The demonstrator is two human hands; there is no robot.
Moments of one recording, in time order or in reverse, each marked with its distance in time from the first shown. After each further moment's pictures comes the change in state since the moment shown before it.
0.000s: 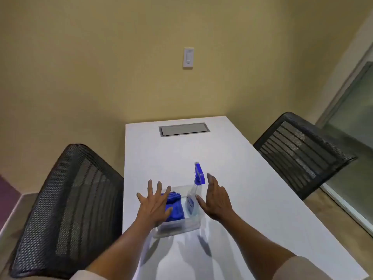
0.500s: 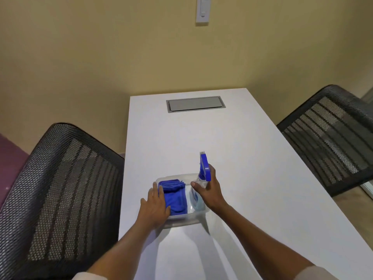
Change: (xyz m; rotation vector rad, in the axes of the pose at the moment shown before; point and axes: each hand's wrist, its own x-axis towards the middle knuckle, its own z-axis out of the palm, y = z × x) left_hand 0.036 0.011 0.087 -0.098 -0.201 -0.174; right_hand 0.057 0.010 0.061 0.969 -0.083 0.190
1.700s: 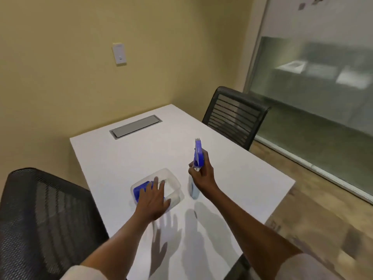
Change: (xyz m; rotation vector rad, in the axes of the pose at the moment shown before) left_hand -0.091 0.021 -0.065 0.074 0.264 0.584; right_hand -0.183 -0.115 -0.016 0.050 0.601 -0.031
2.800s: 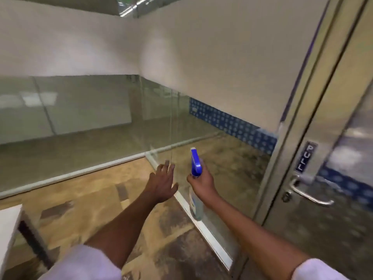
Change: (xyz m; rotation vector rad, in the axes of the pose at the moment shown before) left_hand -0.451 0.669 -0.076 -0.079 0.141 1.624; right_hand -0.698 -0.068 -0.426 -0.298 1.437 0.272
